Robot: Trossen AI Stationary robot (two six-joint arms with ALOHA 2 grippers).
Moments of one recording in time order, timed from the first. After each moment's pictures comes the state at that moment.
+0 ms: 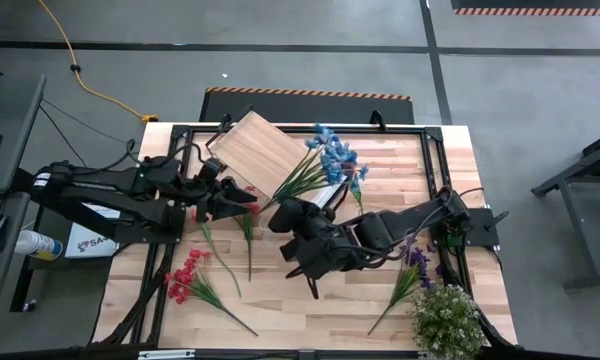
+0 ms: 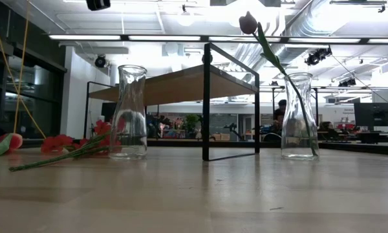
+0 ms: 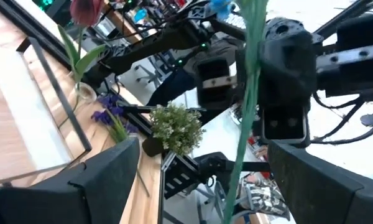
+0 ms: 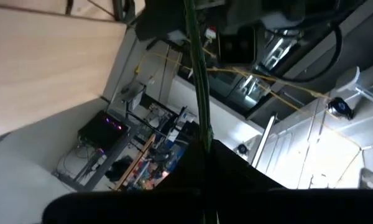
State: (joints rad) left arm -0.09 0.78 0.74 0.05 0.10 -0.87; right arm 0.41 2.07 2.36 -0.79 1.14 -1.56
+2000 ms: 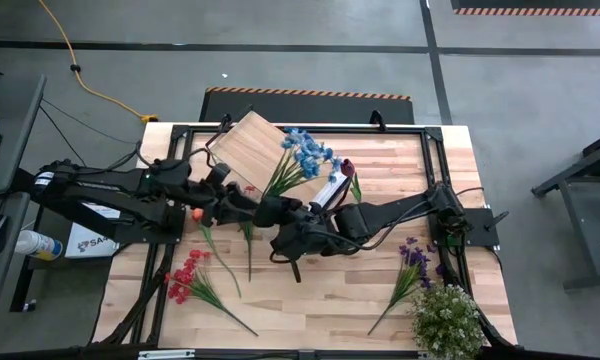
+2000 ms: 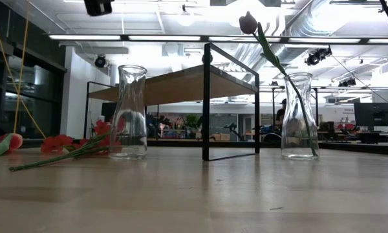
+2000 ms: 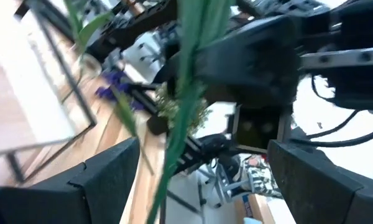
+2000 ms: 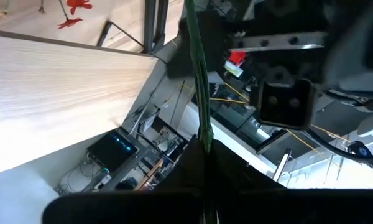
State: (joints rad) left arm -0.09 0.82 0.74 0.00 0.15 -0.89; right arm 0.32 2.09 2.25 -0.73 0.95 -1.60
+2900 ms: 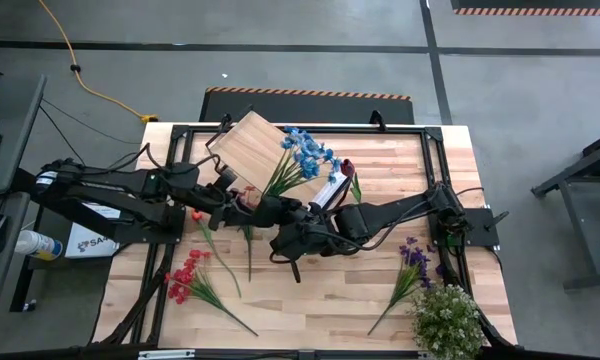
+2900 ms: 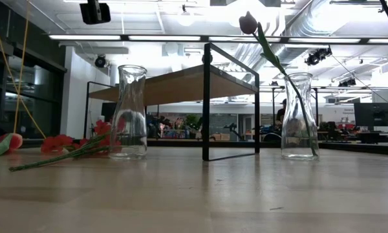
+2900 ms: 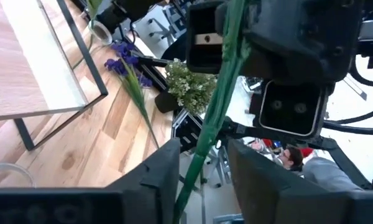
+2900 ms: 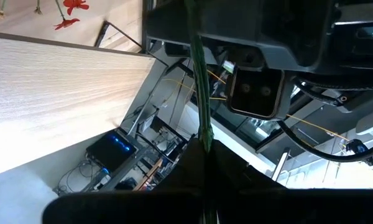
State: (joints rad) left arm -0.09 0.85 0.74 -0.05 0.20 -0.93; right arm 0.32 2.09 2.24 -0.72 0.95 -1.61
